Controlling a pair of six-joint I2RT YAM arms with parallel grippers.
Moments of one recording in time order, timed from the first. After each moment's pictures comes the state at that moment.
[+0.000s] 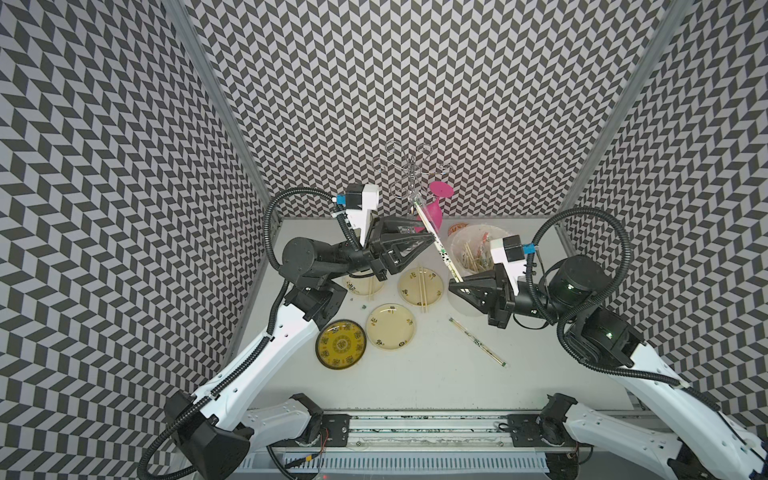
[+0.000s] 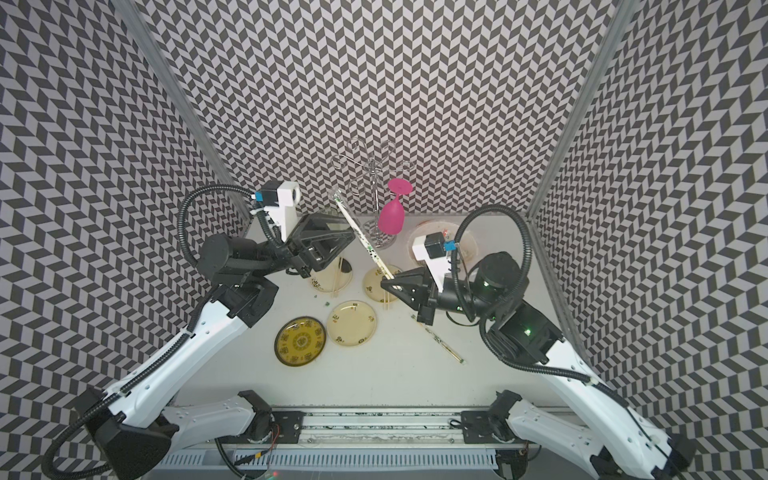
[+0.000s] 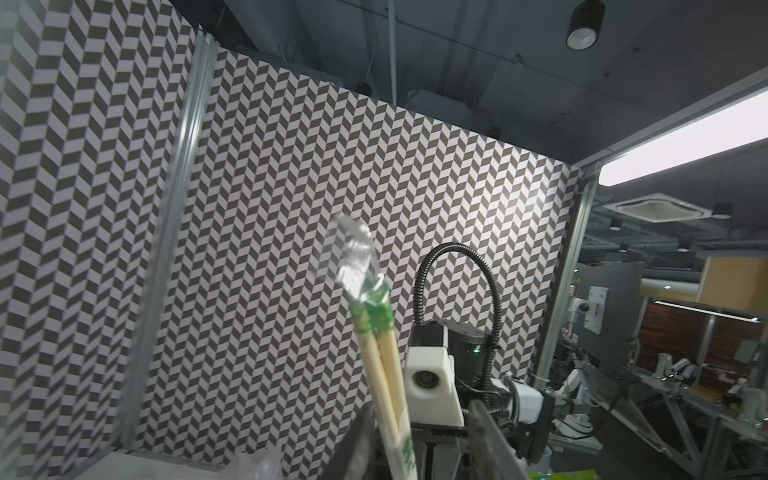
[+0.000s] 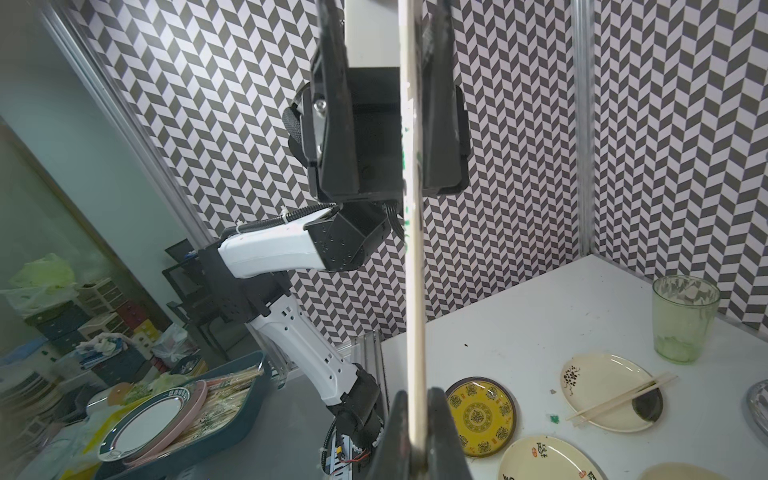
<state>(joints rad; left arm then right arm) -0.60 1.19 1.23 0.66 0.85 -0.80 0.72 0.92 1.12 -0.17 -0.65 0.26</state>
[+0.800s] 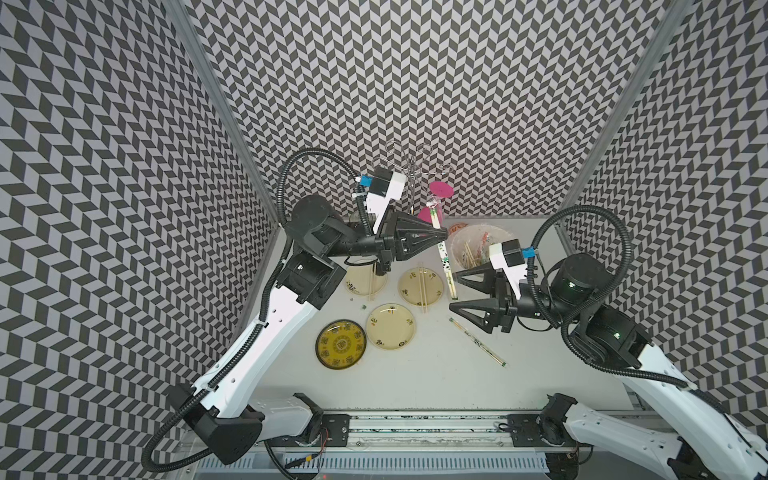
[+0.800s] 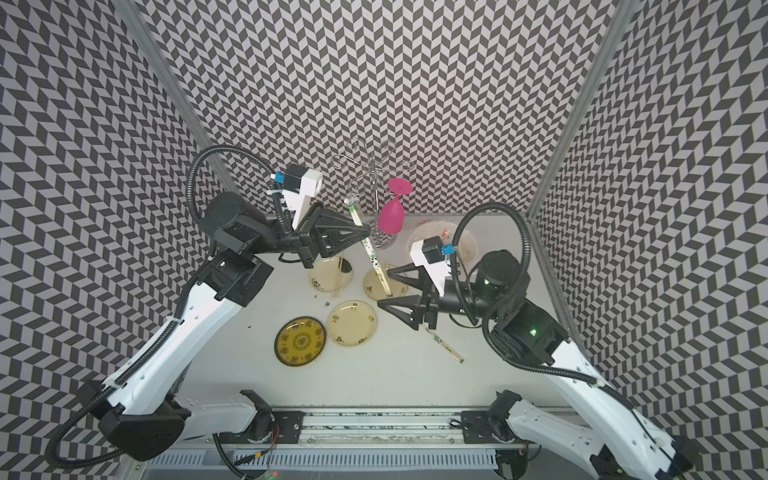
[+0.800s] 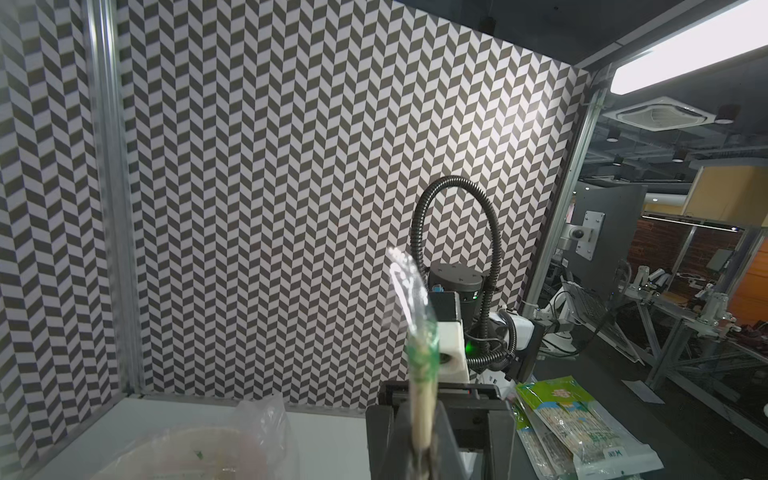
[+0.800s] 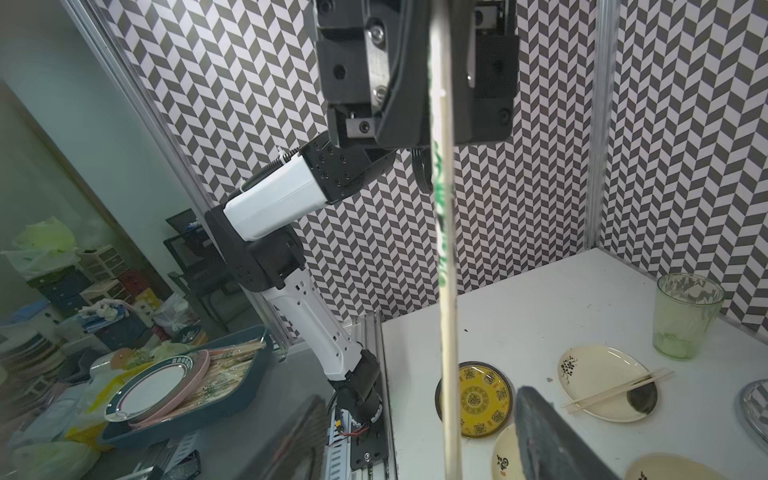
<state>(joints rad) -0.60 1.30 1.54 0.11 1.05 -0.51 0.73 0.93 1.17 -0.28 -0.68 0.18</state>
